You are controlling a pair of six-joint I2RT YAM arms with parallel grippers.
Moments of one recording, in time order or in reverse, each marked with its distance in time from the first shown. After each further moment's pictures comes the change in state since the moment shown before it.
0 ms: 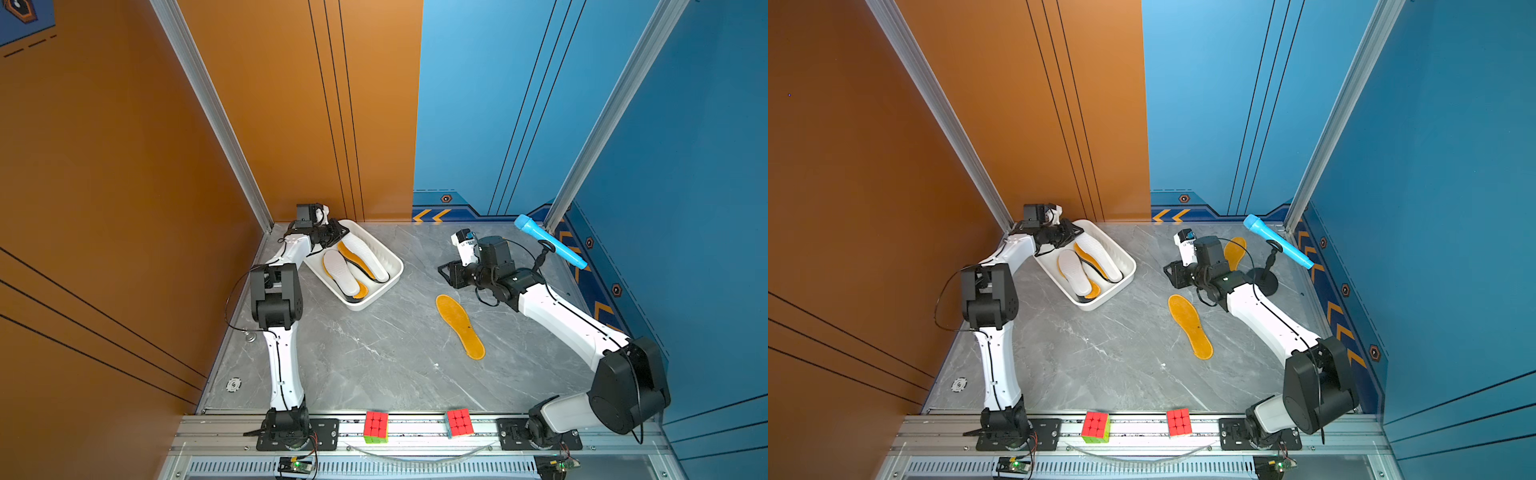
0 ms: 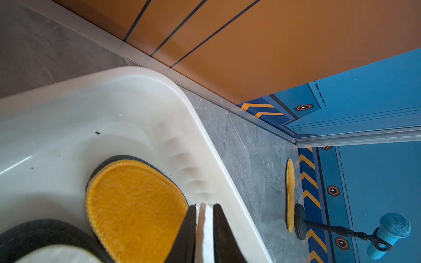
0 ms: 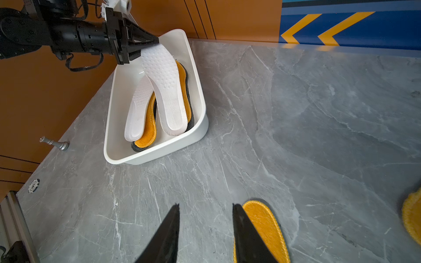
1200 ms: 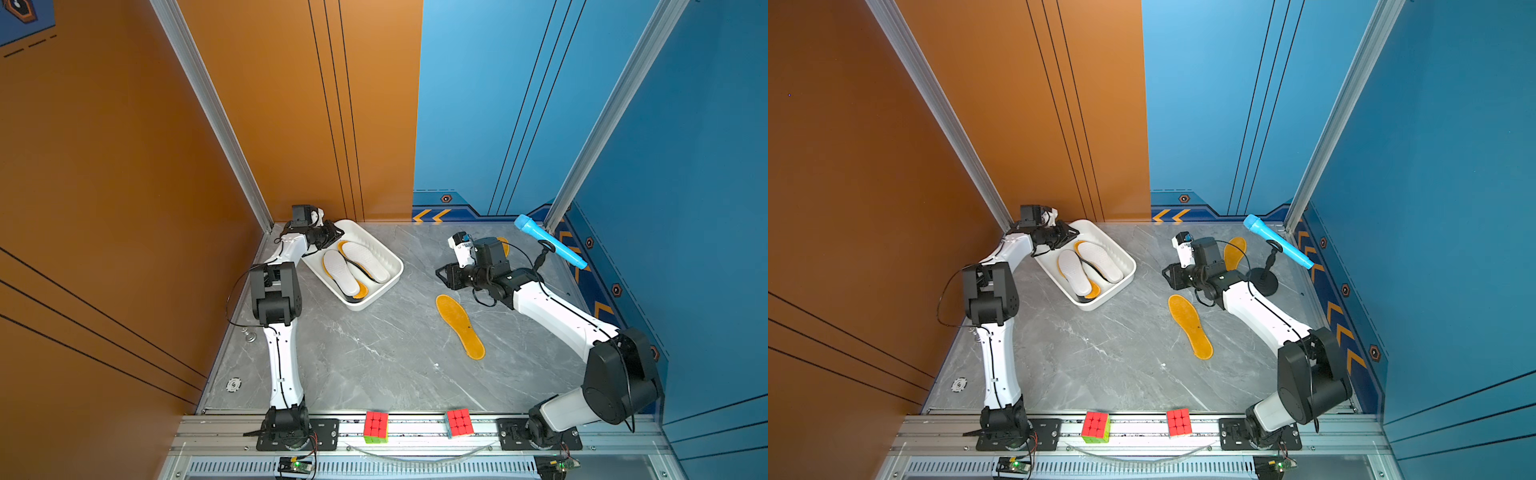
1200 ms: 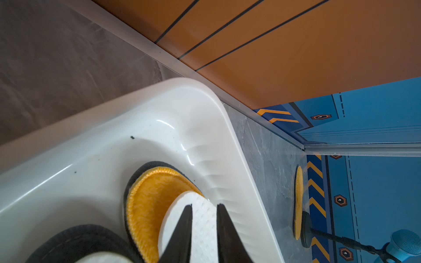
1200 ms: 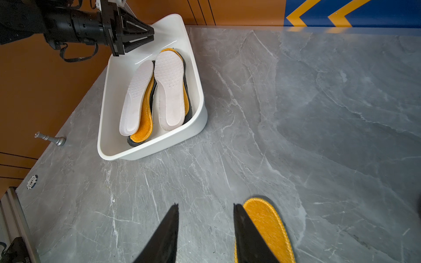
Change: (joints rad) left arm 0.037 0.072 0.082 -0.069 0.001 0.008; right arm -0.002 0.051 0.000 0.006 -0.016 0.005
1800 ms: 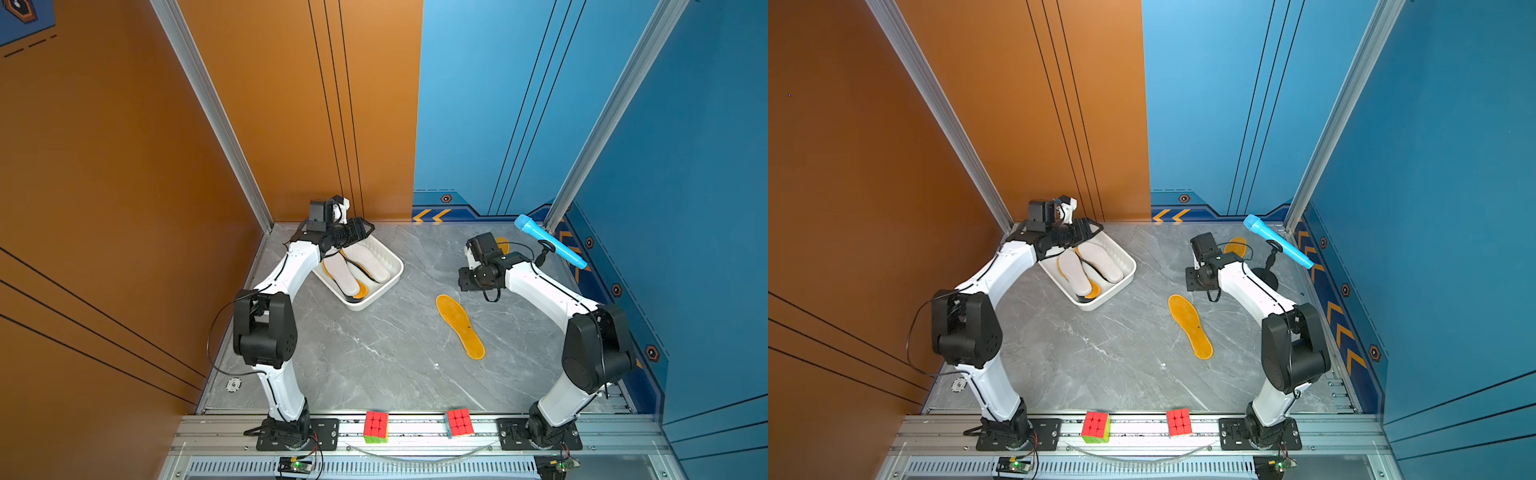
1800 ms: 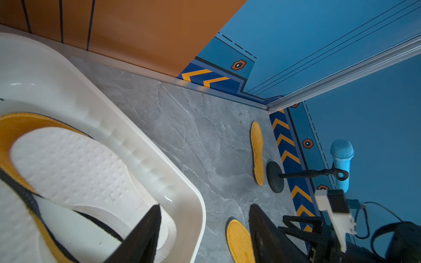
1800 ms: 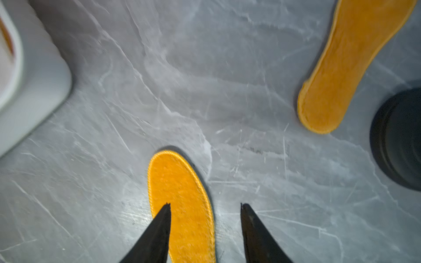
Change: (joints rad) left arm -0.212 -0.567 -0.495 0.108 -0.083 0.019; right arm -0.061 0.190 0.182 -0.481 0.330 0.043
